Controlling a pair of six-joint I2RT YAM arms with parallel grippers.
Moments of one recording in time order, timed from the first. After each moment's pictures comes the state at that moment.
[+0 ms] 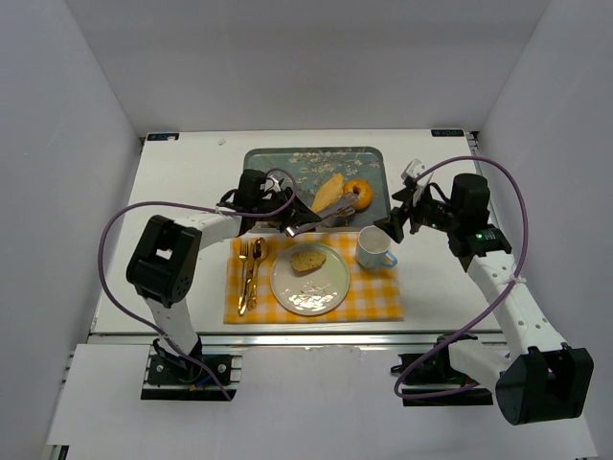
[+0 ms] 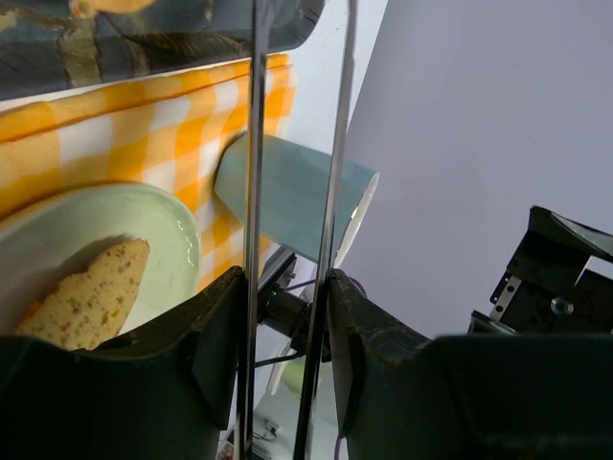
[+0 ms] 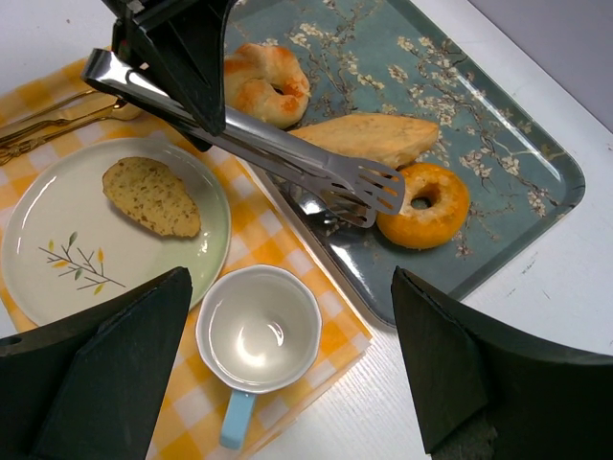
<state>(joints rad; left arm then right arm) -0.42 1.81 1.06 0.13 0.75 -1.17 0.16 1.05 0.87 -0.21 -0.77 -0.39</state>
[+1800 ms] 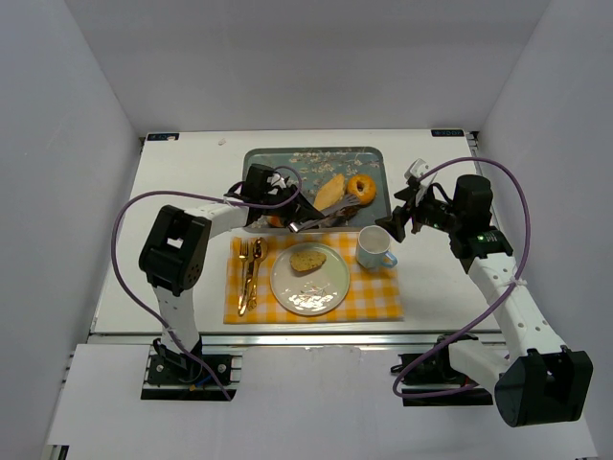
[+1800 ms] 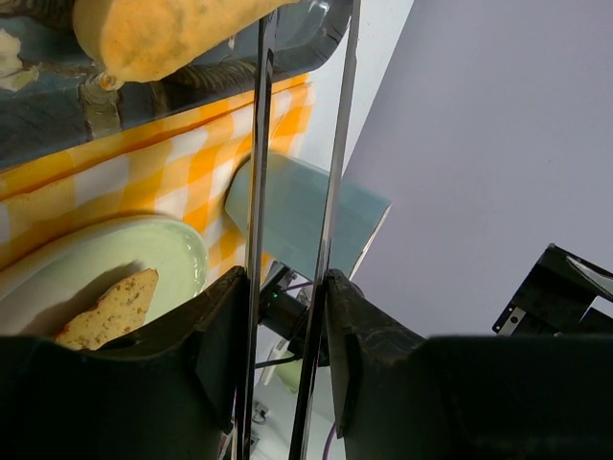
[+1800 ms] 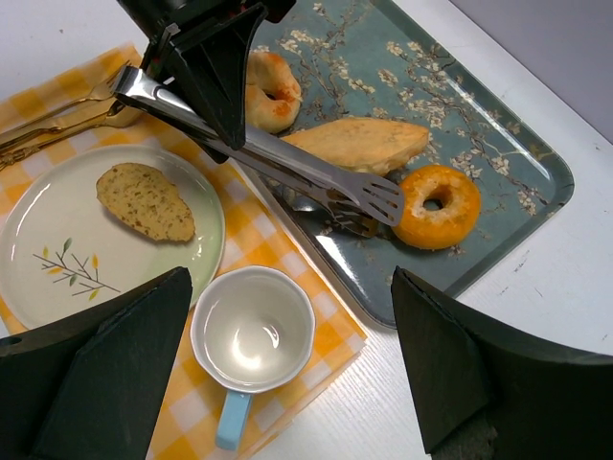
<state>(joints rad) -0.42 1.95 1.21 0.01 0.77 -1.15 0.14 1.04 0.85 -0.18 -0.77 -0.37</state>
